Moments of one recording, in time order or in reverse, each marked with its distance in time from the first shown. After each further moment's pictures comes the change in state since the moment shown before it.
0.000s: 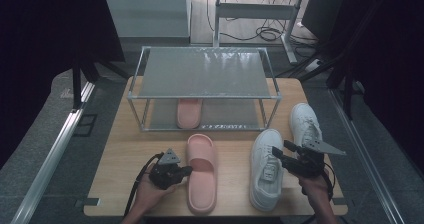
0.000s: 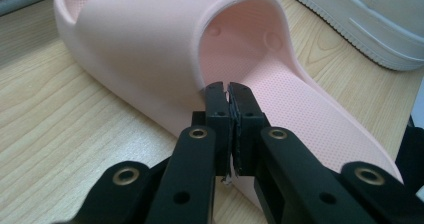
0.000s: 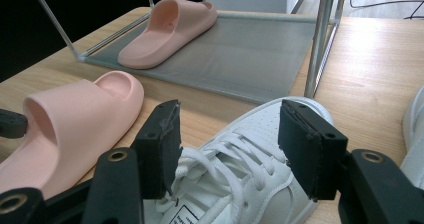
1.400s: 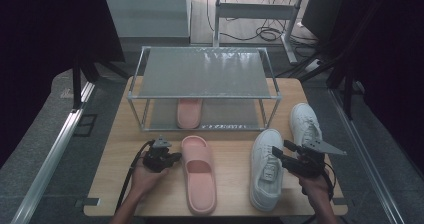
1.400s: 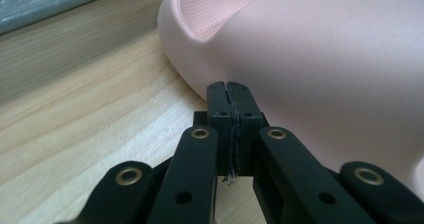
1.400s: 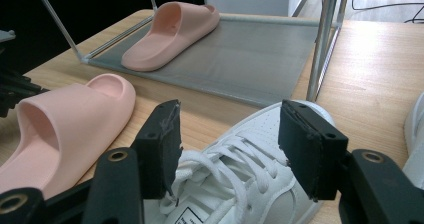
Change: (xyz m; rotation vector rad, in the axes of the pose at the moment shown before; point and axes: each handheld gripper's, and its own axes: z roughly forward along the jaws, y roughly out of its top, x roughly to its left) left arm 0.060 0.004 0.019 0.032 0.114 -0.088; right arm 0.001 0.002 -0.002 -0.007 0.006 -0.004
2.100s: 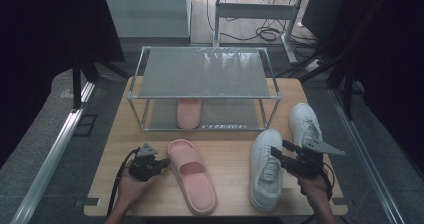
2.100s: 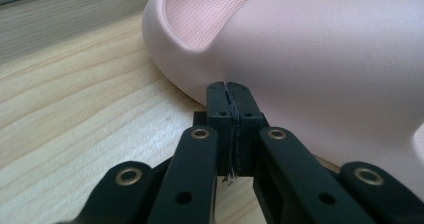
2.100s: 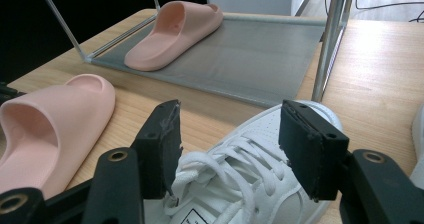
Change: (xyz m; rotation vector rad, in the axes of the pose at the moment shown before) left arm 0.008 -0.032 -0.030 -0.028 0.021 -0.048; right arm 0.002 0.000 0.002 0.001 0.009 0.001
